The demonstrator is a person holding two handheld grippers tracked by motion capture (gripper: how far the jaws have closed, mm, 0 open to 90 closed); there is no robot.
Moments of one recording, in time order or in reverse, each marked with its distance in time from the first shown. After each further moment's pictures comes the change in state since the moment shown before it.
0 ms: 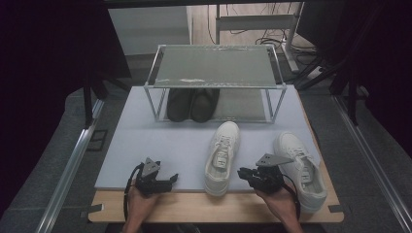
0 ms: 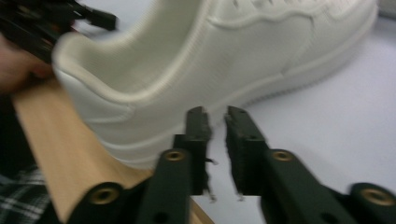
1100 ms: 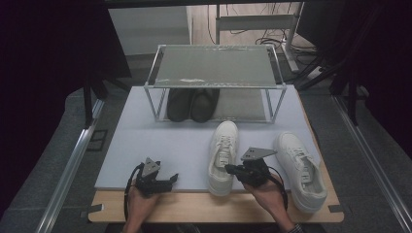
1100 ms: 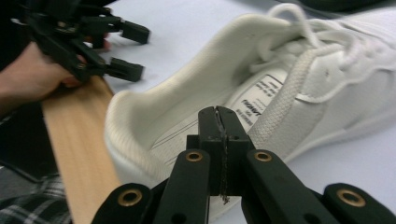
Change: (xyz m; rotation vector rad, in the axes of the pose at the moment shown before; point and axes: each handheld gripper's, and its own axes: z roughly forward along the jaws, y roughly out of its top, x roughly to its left) left arm 0.000 0.000 0.000 0.000 0.004 -0.003; right arm 0.014 0.027 0.025 0.024 0.061 -0.061
